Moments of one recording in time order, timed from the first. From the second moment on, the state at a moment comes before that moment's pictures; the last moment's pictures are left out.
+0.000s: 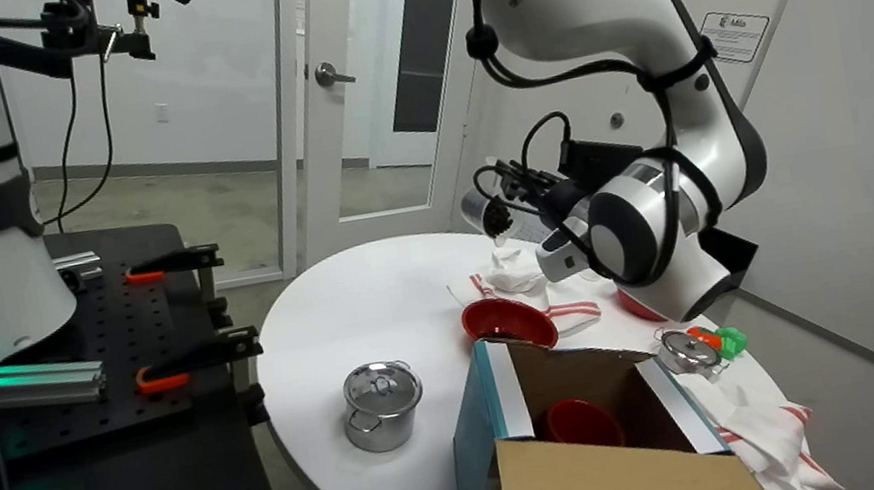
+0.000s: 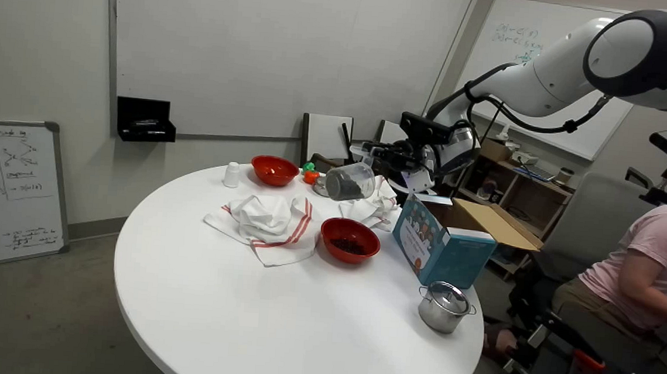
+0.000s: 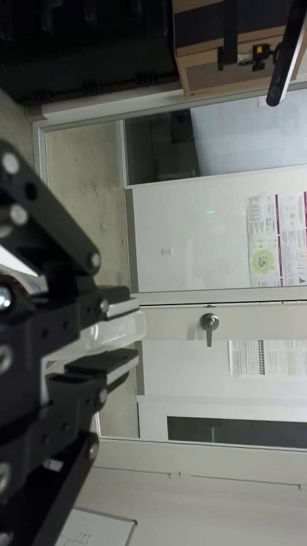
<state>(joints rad) -0.41 1.08 -0.10 -1.37 1.34 1.17 0.73</state>
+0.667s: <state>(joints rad) -0.42 1.08 -0.10 -1.36 1.37 1.14 0.74</state>
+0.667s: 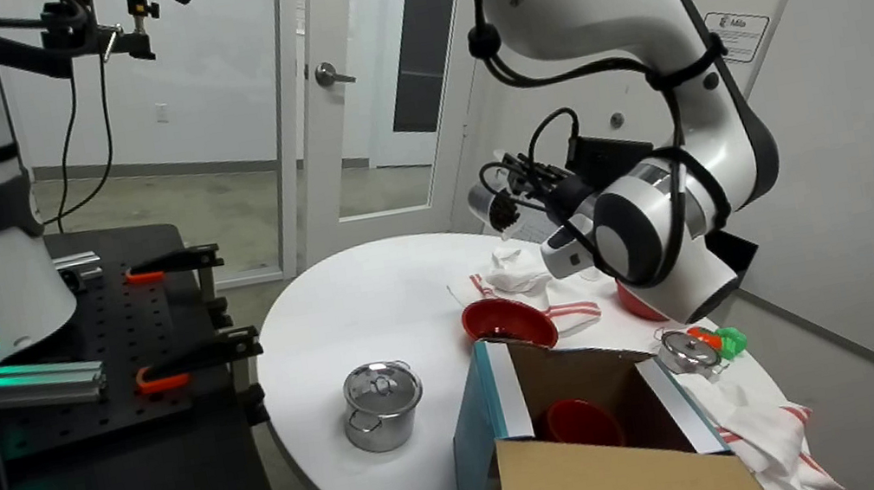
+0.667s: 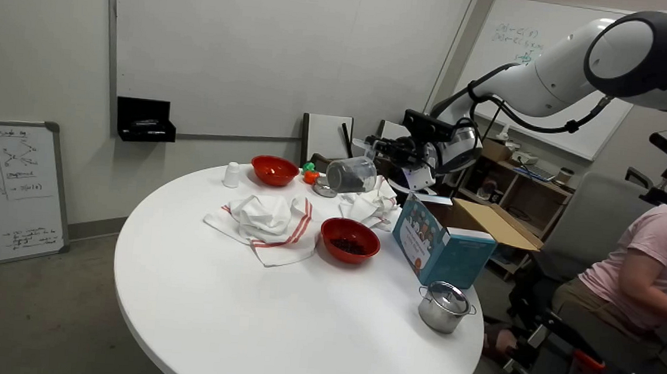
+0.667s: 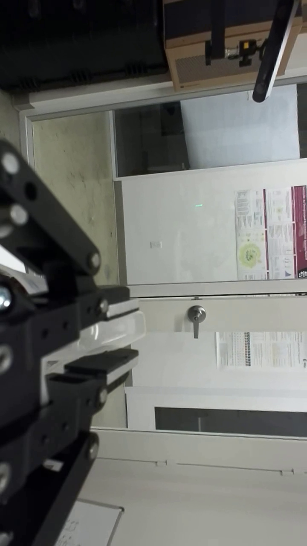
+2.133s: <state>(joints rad) -0.33 1.07 -0.13 -1.36 1.36 1.21 0.74</state>
